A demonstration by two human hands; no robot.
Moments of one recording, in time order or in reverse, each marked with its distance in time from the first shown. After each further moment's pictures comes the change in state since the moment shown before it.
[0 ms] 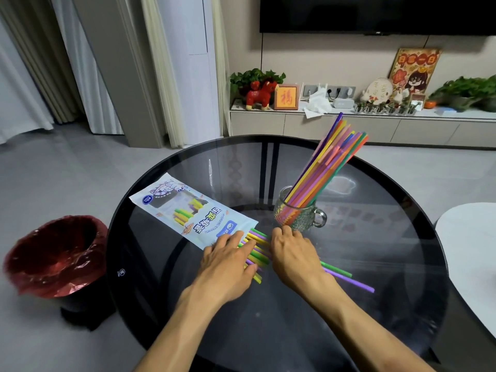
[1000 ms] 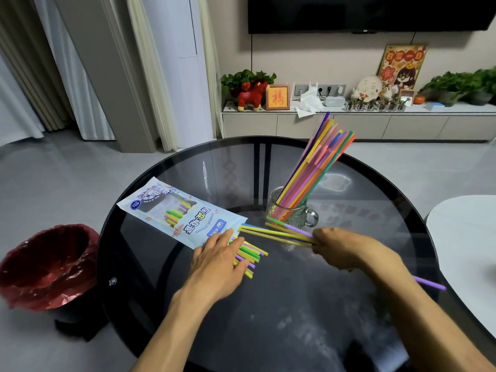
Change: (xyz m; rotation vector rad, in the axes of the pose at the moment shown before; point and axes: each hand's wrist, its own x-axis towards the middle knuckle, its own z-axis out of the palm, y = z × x) left_hand 0.006 -0.004 -0.001 -0.051 0.041 -0.040; right_hand -0.010 0.085 -0.059 0.113 -0.430 0.114
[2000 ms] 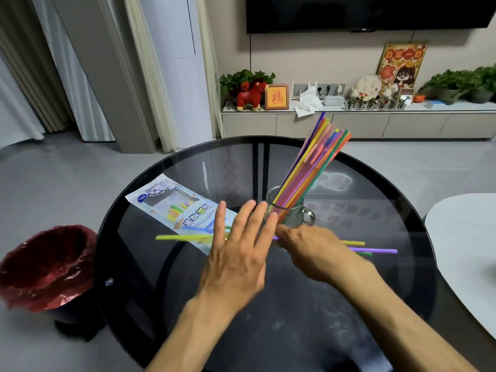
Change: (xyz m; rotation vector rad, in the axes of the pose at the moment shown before) left_hand -0.021 0.049 -0.023 0.280 0.565 0.347; right_hand -0.012 -0.038 0.012 -0.141 0.333 -0.278
